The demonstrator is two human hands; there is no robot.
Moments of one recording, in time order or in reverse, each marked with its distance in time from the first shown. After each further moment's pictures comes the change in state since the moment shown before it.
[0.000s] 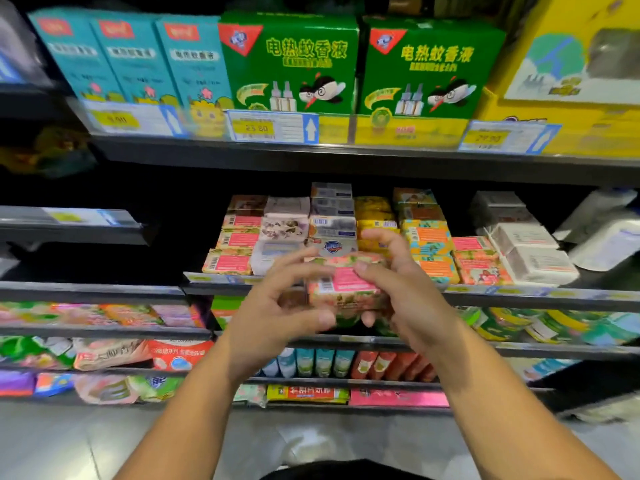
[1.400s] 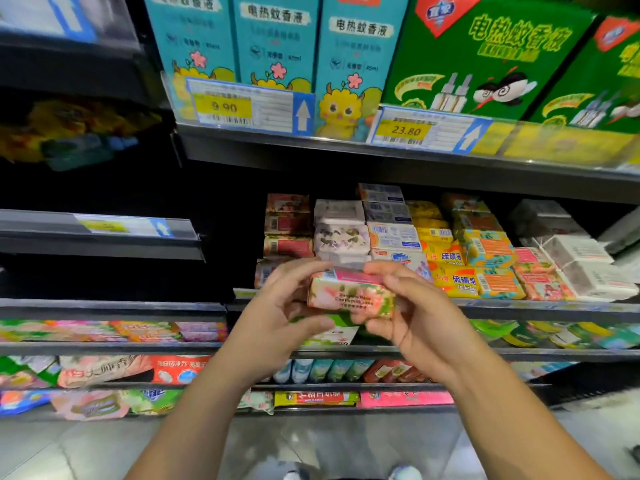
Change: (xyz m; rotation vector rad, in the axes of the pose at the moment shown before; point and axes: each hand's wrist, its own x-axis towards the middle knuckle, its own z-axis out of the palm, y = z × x) left_hand 0.019 -0.045 -0.145 0.105 -0.021 0.073; right_hand 0.063 0.042 0.100 0.359 -0.056 0.106
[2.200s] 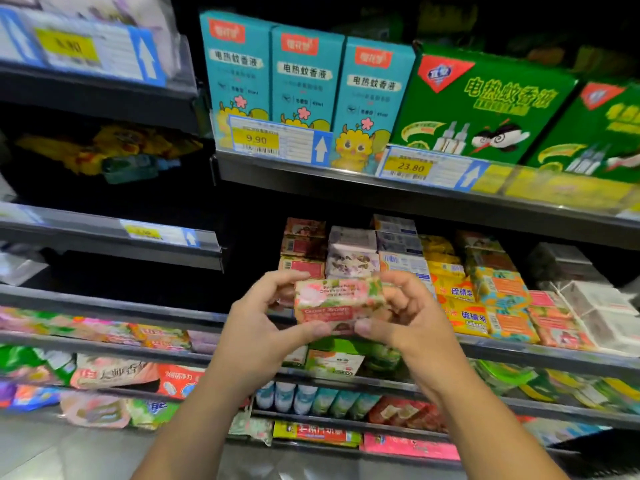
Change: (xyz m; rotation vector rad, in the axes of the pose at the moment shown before) left_hand -0.014 0.018 -0.002 0.163 0.334 -0.017; right_hand 0.003 -0.002 0.006 -0.515 0.045 -0.300
